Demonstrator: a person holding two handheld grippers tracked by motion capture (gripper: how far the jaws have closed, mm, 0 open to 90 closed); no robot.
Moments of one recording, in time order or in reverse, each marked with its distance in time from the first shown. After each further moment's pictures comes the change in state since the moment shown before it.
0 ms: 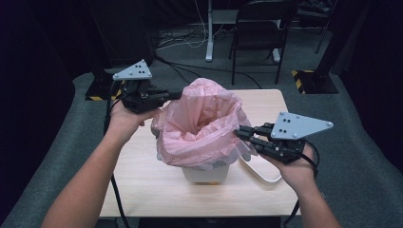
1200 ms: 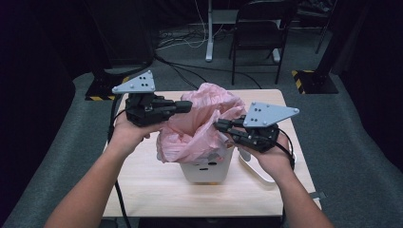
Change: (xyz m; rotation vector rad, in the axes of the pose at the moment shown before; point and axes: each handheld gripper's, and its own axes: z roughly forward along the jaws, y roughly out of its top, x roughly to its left) left arm -0.031 -0.002 -0.001 -0.048 -0.133 0.029; right arm -0.004 0.013 0.049 0.010 0.047 -0.012
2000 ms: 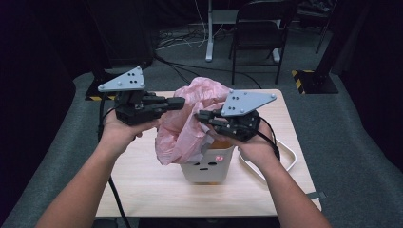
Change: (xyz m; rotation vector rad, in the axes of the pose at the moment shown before) left arm -0.004 0.008 -0.021 -0.013 0.035 0.012; right arm 0.000 0.034 0.032 0.001 0.043 -0.046
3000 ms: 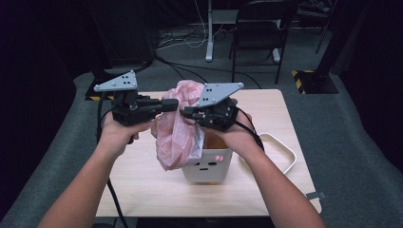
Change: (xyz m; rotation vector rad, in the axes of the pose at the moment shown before) left arm 0.021 -0.024 -0.003 -0.025 -0.024 -0.132; right arm -0.013 0.003 0.049 0.098 0.034 -0.007
